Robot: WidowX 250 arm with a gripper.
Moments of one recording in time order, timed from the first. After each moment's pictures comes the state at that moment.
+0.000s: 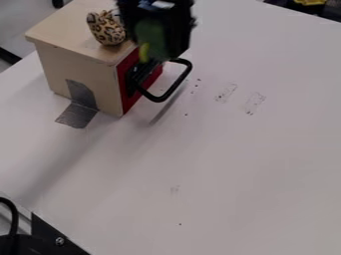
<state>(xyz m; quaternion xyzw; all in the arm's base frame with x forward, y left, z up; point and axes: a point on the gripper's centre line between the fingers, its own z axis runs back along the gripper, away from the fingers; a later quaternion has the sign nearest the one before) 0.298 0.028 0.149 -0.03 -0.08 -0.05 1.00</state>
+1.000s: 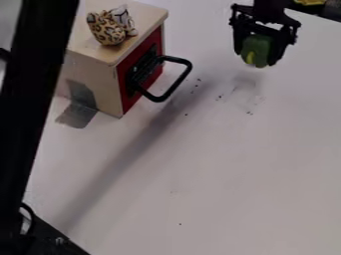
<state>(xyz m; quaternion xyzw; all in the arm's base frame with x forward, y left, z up) 0.447 -0.032 0.046 -0.01 0.00 -0.05 1.00</state>
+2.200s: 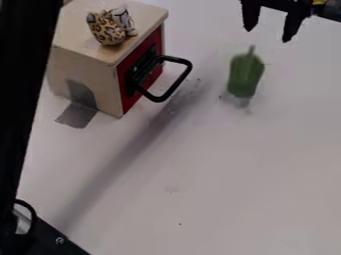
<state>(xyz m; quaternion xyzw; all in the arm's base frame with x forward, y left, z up) 0.436 -0.034 0.112 -0.02 -0.02 -0.02 1.00</state>
